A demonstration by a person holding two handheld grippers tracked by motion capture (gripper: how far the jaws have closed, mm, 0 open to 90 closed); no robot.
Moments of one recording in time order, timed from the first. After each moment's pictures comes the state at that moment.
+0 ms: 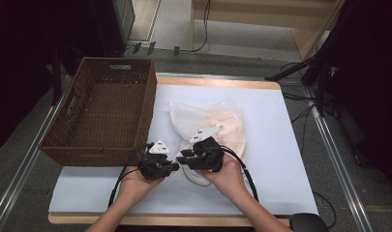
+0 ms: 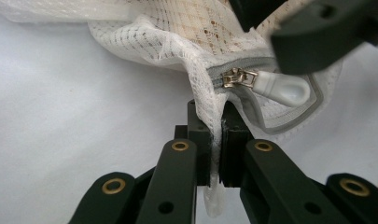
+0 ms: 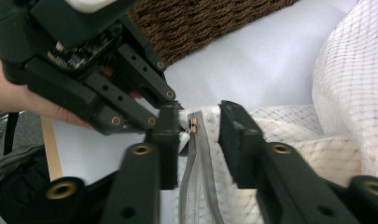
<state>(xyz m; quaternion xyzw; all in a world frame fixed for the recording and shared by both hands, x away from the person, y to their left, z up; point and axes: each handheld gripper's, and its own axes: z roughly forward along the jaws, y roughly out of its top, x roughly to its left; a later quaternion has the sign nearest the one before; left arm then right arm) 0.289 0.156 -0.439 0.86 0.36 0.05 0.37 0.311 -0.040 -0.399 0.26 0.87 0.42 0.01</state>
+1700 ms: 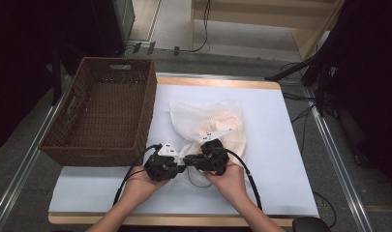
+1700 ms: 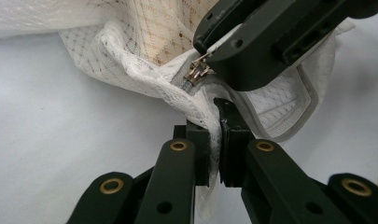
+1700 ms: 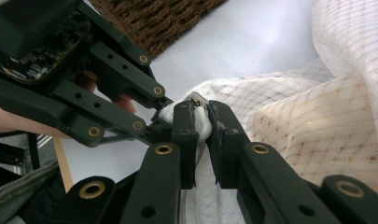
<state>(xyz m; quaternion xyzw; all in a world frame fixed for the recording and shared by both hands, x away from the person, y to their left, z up) 0.288 0.139 -0.441 0.87 0.33 0.05 0.35 0.315 -0.055 -0.423 0.34 0.84 0.43 -0.05</state>
